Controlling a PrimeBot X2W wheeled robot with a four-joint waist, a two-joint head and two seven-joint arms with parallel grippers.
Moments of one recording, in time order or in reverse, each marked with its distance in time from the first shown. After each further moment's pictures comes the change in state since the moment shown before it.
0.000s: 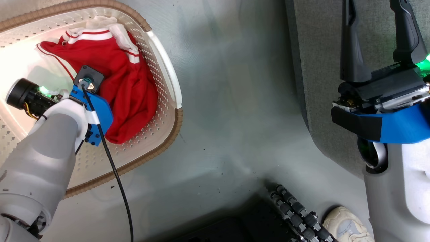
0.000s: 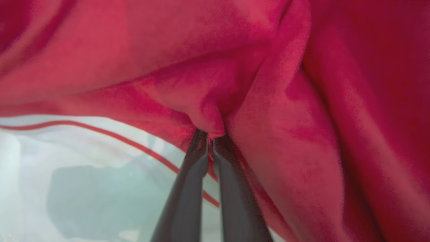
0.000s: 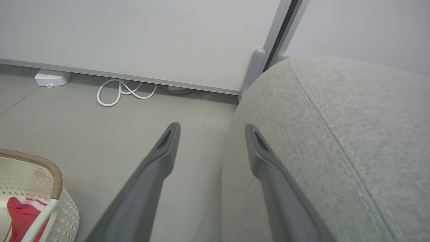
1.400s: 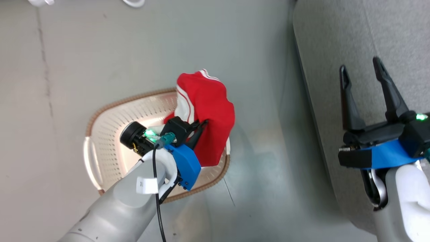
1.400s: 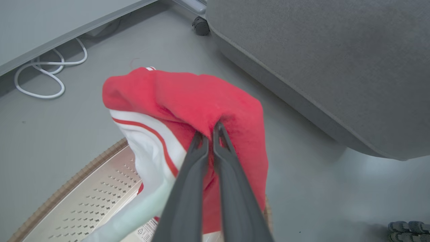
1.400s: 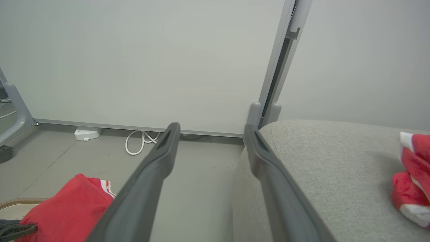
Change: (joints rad) left arm 0.265 -0.158 0.061 -0.367 -0.069 -0.015 -0.175; right arm 0.204 -0.063 -0.056 0.159 -0.001 0.000 0.000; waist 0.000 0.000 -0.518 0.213
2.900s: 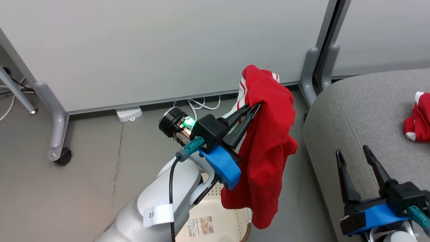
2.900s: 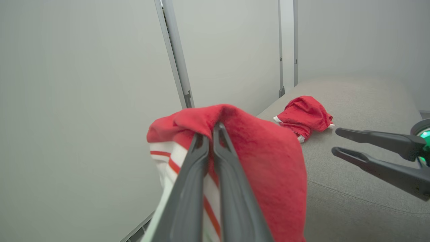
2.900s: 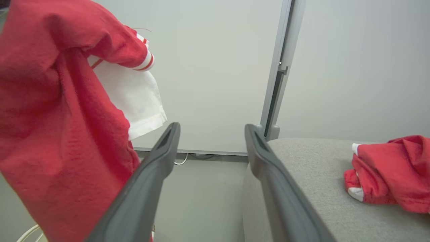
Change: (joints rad) left arm 0.118 -0.073 0.247 -0.397 0.229 0.000 0.000; right arm 0.311 0.003 -0.034 0.095 0.013 0.000 0.000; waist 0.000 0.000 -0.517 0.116
